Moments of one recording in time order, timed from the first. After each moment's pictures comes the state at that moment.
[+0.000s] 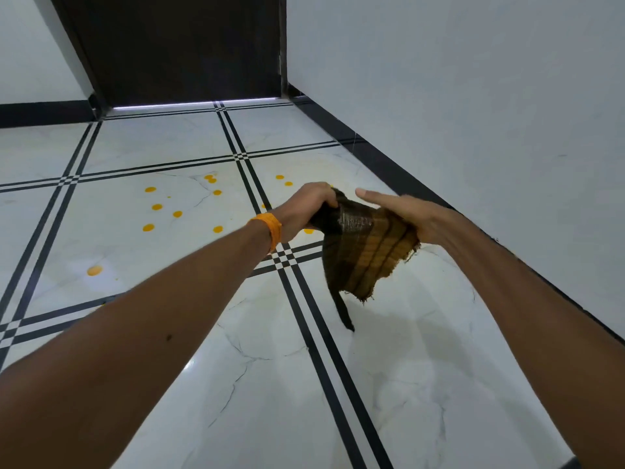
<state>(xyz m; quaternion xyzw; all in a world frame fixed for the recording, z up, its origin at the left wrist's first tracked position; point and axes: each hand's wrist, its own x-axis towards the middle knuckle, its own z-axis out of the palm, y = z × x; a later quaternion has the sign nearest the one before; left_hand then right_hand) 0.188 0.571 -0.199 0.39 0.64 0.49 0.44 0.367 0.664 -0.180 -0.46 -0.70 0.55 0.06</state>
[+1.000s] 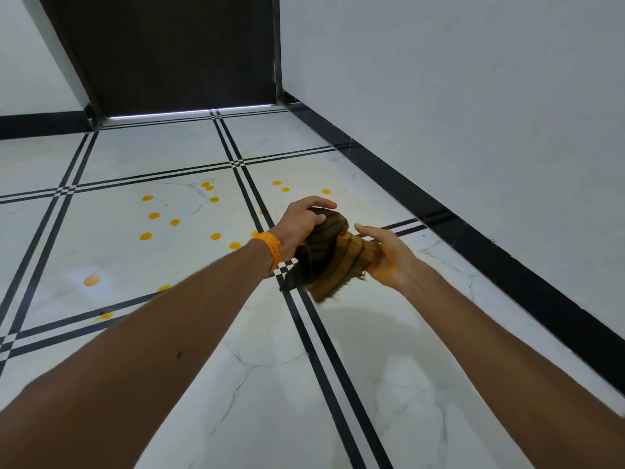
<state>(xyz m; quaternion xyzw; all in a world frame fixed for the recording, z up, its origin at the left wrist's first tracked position) 0.182 0.573 -0.230 0.36 0.64 0.53 0.42 0.359 0.640 -0.251 -0.40 -0.38 0.79 0.25</state>
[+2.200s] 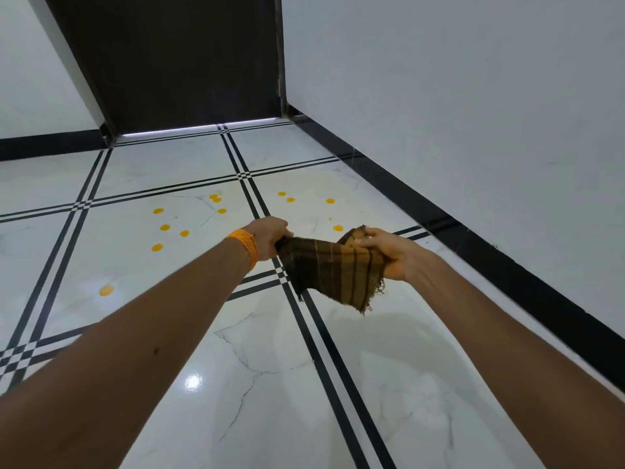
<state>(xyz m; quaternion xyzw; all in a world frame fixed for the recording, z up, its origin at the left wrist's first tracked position) 0.136 0.552 -0.219 0.22 0.71 0.47 0.48 0.355 0.650 -0.232 -0.43 -0.48 0.75 0.16</state>
